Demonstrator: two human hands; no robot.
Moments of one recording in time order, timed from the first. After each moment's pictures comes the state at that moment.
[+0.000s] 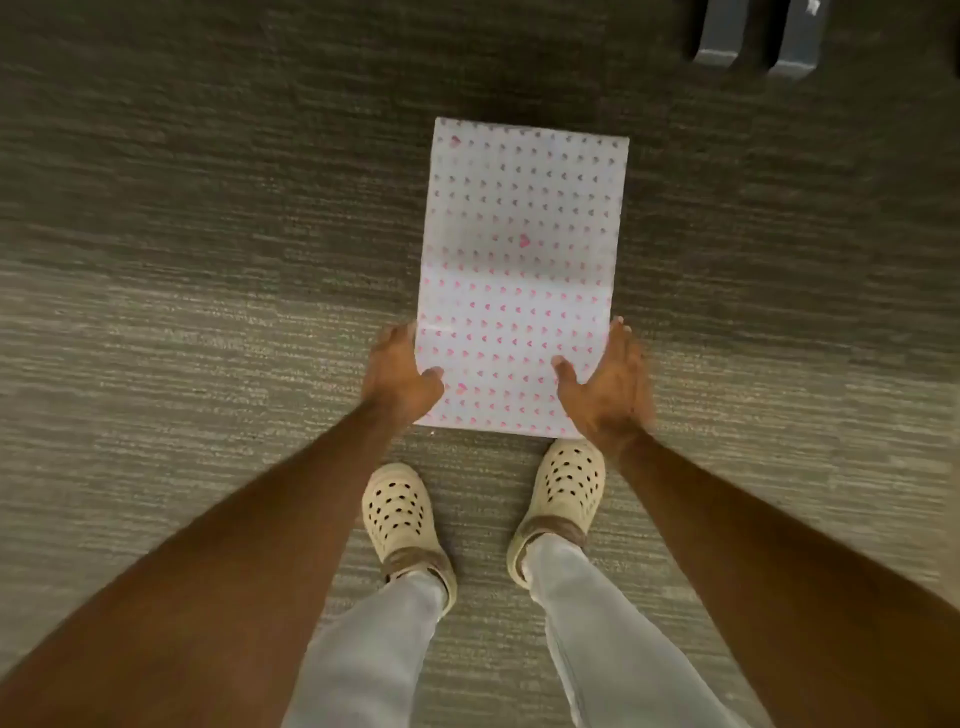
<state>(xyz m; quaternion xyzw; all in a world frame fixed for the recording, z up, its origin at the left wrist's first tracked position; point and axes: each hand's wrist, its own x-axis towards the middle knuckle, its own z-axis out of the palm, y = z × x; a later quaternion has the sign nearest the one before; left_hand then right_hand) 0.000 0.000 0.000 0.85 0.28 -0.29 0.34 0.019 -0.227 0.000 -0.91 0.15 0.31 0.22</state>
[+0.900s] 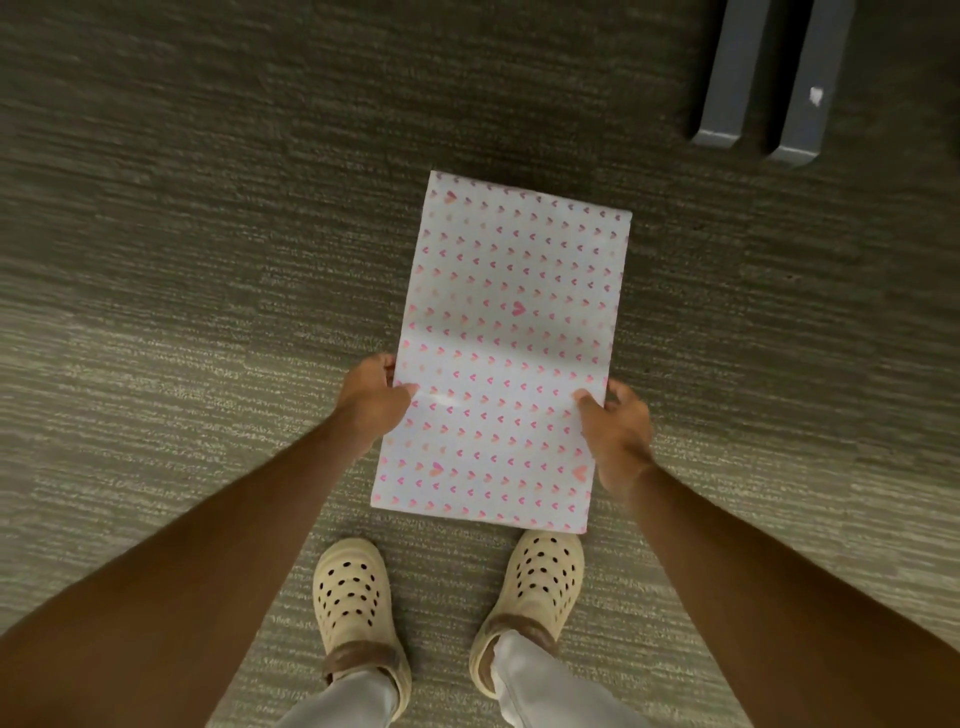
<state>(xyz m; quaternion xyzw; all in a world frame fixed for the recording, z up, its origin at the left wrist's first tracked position) 0.069 0.000 -0.050 0.75 0.42 -0.28 0.43 0.091 -0.262 -0.067 -0.76 0.36 0.26 0.48</state>
